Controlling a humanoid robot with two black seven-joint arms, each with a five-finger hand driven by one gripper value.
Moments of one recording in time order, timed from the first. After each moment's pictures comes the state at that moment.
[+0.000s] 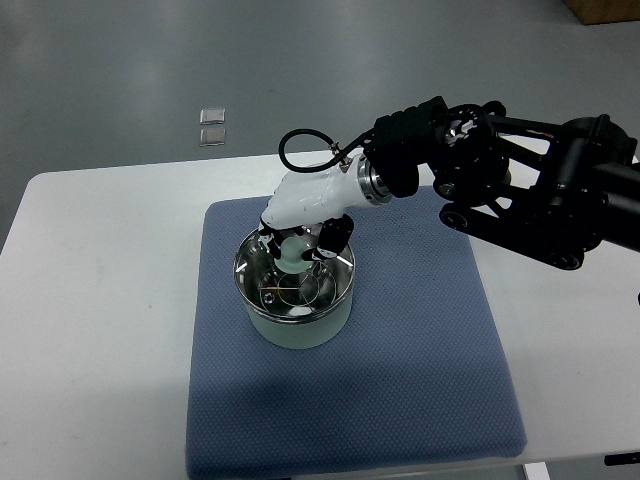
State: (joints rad) left arm 0.00 0.00 -0.04 -0.17 0.01 0.04 -0.03; right arm 1.18 -0.27 0.40 1.33 -1.97 0.58 0.24
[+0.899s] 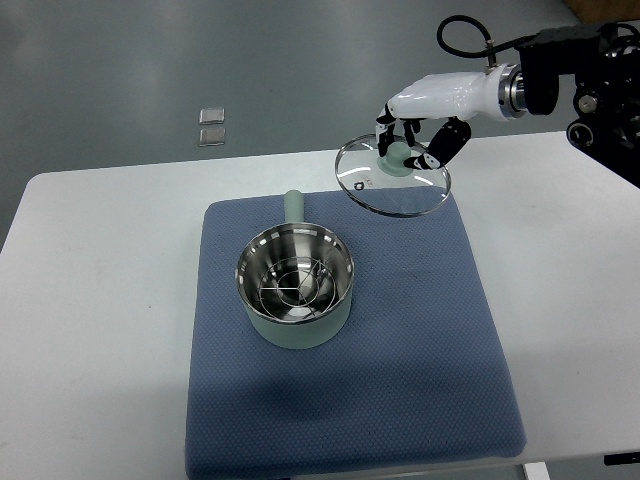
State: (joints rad) left arm 0.00 0.00 -0.04 -0.17 0.01 0.04 -0.03; right arm 1.14 -0.57 0.50 1.18 -1.78 0.52 0.24
